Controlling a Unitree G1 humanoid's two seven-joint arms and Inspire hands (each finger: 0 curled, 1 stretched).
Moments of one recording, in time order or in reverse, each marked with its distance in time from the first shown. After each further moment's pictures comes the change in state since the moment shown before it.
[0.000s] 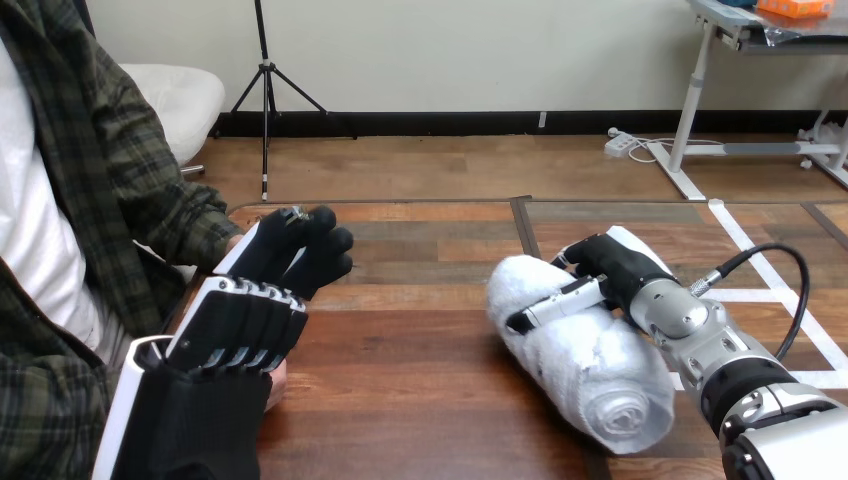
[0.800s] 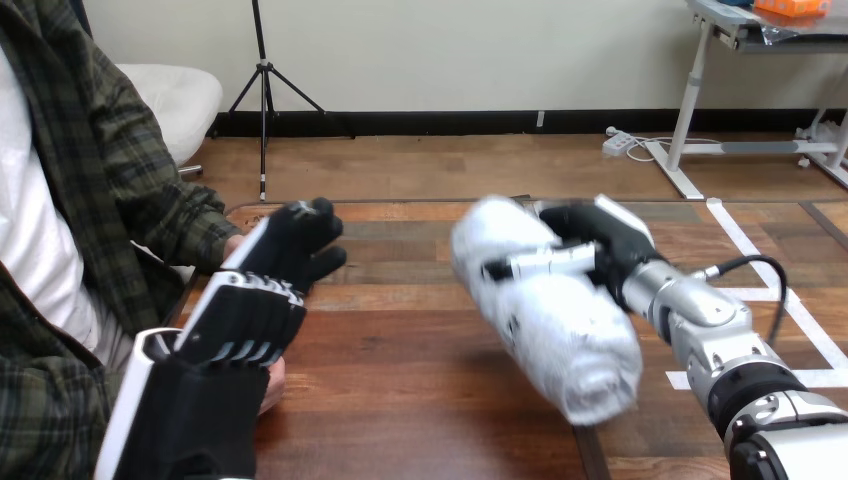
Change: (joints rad) left arm -0.026 0.000 0.041 0.021 0.056 0.017 0.008; right arm 0.031 0.003 -0.179 -0.075 0.264 -0.171 0.251
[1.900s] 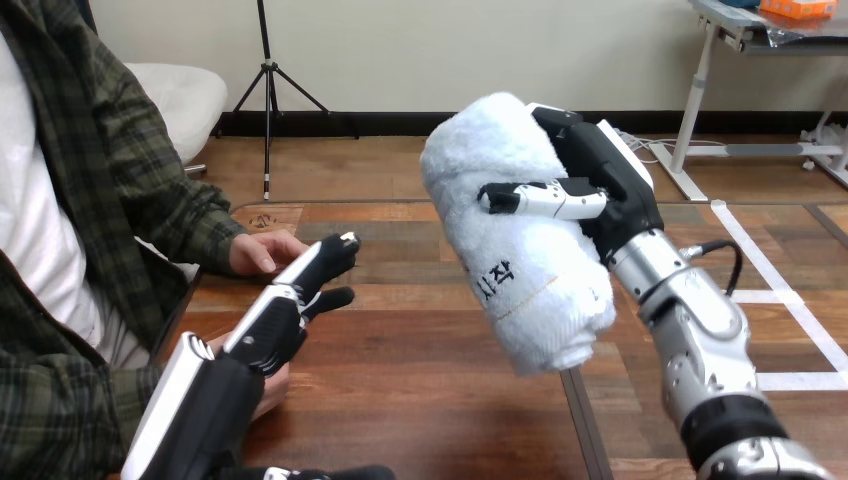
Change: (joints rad) left arm 0.022 0.012 0.110 -0.034 0.298 0.099 0.113; right arm 0.139 0.103 -0.135 -0.318 0.315 -0.153 0.259
